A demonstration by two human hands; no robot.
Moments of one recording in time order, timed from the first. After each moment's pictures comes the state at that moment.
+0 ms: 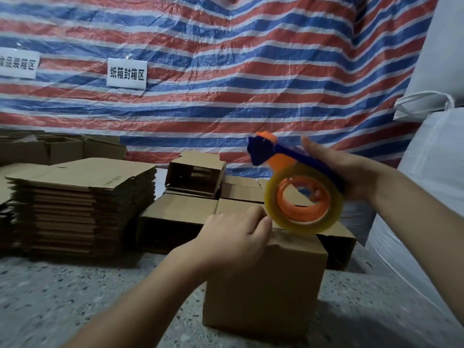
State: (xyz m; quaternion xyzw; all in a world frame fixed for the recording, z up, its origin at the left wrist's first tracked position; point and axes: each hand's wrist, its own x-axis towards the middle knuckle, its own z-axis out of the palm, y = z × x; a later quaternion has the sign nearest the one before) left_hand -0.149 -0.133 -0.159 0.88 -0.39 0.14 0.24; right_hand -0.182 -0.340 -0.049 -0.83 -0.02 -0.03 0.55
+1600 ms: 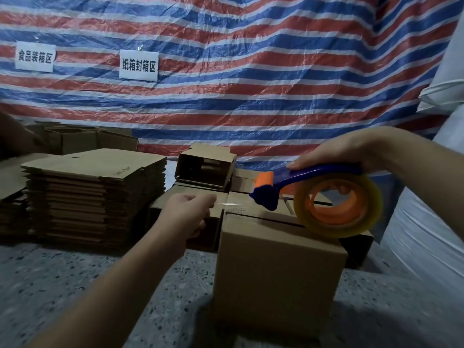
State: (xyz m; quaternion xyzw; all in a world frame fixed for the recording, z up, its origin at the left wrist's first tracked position) left_hand -0.113 -0.081 -0.168 0.71 -0.07 0.00 0.70; right_hand -0.145 -0.330 -0.015 -0.96 0.10 0.12 0.24
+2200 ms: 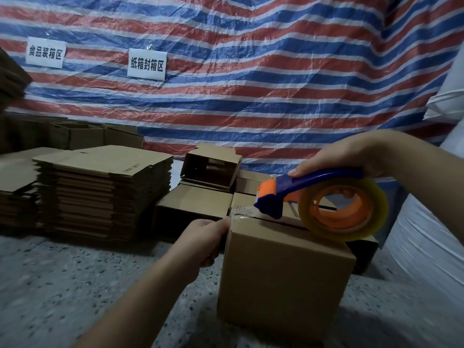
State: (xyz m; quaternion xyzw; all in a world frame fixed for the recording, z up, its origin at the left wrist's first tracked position) left_hand -0.109 -0.089 -0.206 0.73 -0.08 -0.10 0.67; right_hand -0.147 -0.308 -0.010 -0.97 0.13 0.12 0.19
